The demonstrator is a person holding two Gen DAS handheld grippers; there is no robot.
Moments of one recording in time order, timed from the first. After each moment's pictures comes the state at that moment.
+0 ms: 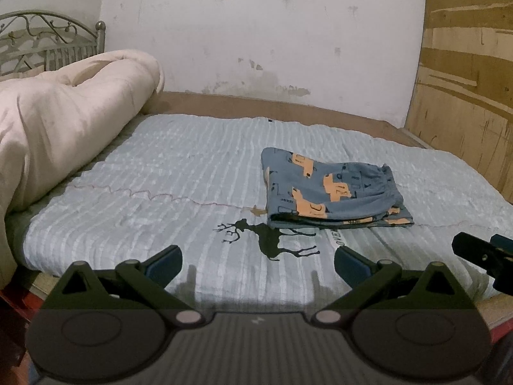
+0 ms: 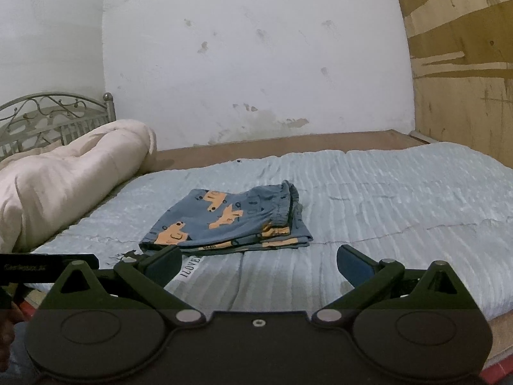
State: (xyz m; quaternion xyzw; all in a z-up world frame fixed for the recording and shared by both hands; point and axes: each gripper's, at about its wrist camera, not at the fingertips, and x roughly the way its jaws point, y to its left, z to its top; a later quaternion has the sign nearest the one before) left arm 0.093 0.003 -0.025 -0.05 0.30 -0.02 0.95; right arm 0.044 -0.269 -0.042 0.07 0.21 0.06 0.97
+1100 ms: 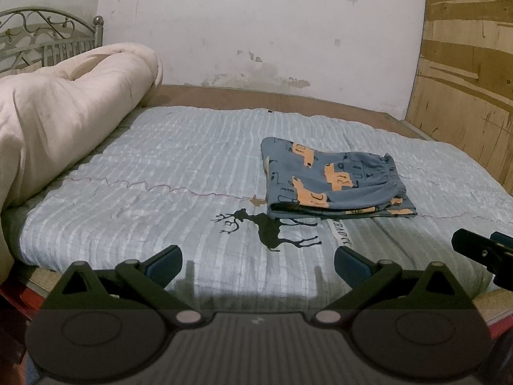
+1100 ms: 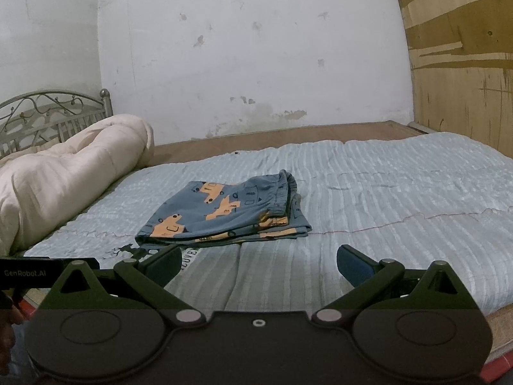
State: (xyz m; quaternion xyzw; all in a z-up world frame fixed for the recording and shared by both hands) left arm 0.096 0.002 -0.032 -0.04 0.31 -0.03 0.95; right arm 0.048 -0.270 -0.048 0.07 0.22 0.06 0.97
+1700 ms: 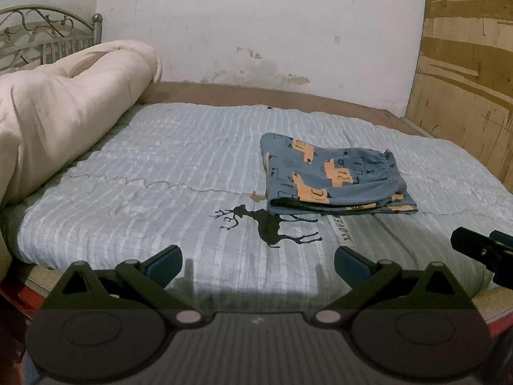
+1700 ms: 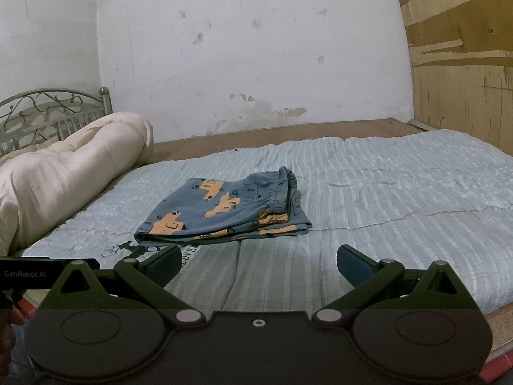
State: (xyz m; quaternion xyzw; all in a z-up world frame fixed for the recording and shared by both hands) left arm 0.097 0.002 -0.037 -0.04 0.31 -0.03 0.95; right arm 0.049 -0.270 -0.053 0.07 0.22 0.06 0.97
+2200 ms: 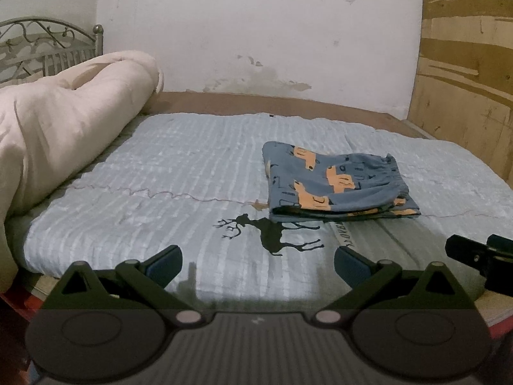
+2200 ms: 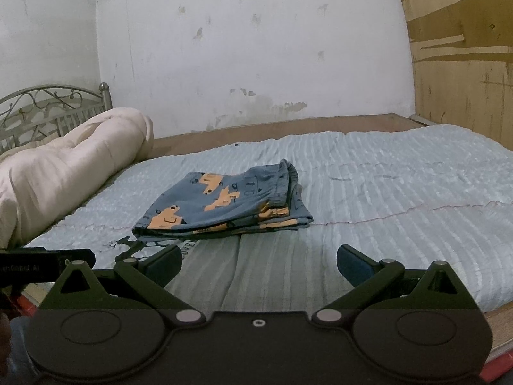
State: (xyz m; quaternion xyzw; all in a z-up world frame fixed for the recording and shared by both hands) left arm 0.097 -0.001 -0.033 -0.03 0.30 -0.02 0.95; right arm 0.055 -0.269 -0.058 0.07 0.24 0.06 0.97
